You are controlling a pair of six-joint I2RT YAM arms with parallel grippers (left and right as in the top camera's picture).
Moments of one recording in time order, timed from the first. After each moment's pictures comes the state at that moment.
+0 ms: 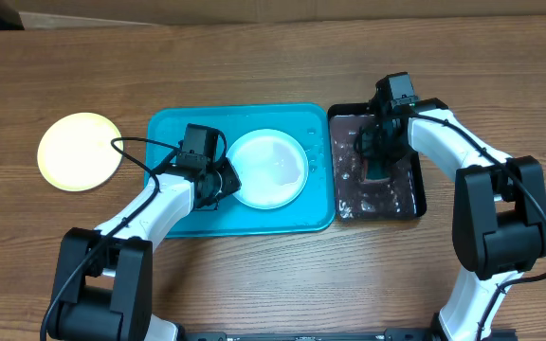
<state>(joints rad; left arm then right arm) -0.22 1.67 0.87 -0.39 0.12 -0.67 0.19 2.01 1.33 -0.66 -0.10 0.20</state>
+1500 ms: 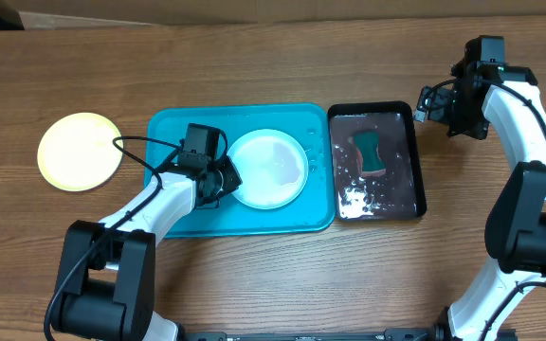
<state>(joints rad) -0.22 1.70 0.87 -0.34 0.11 -0.68 -0.11 2.01 1.59 -0.88 -0.07 0.20</state>
